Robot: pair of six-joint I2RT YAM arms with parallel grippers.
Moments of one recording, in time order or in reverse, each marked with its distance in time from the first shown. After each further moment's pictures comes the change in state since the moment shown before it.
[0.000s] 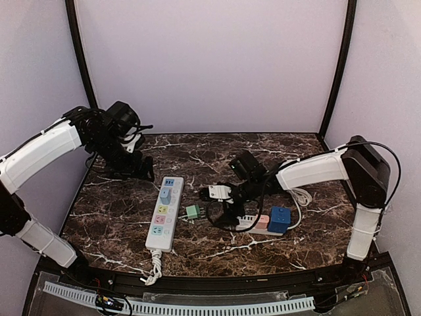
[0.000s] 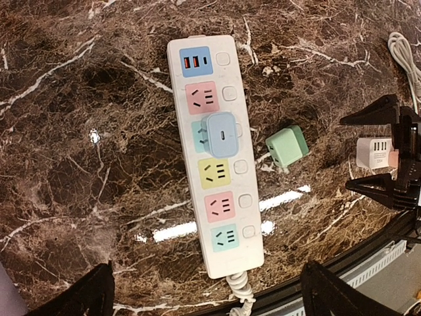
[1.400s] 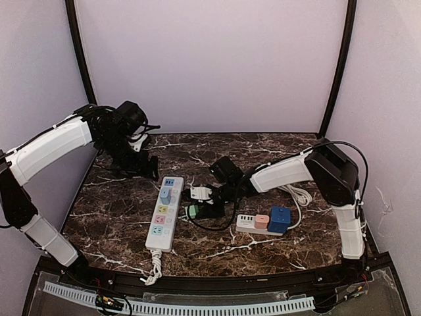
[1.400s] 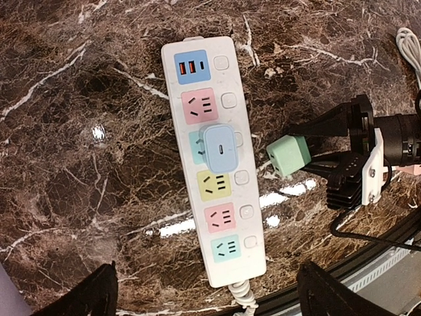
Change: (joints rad) left arm 0.000 0.096 0.056 0.001 0.000 0.027; right arm 0.039 0.290 0.247 0.071 0.013 0.045
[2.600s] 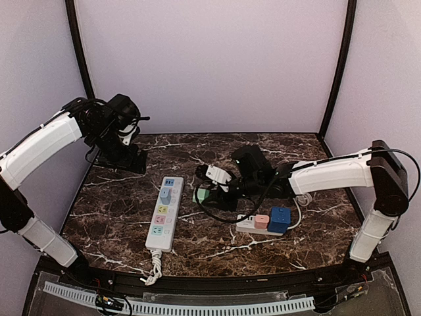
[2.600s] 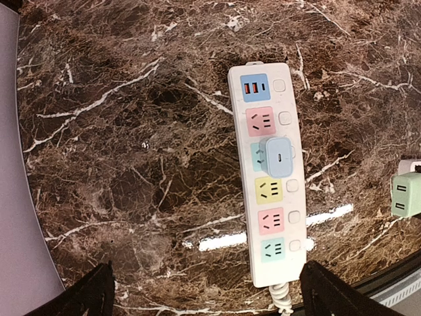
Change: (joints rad) left arm 0.000 -0.043 0.063 -0.092 -0.202 0.005; right arm 0.053 -0.437 -0.293 0.100 0.166 0.411
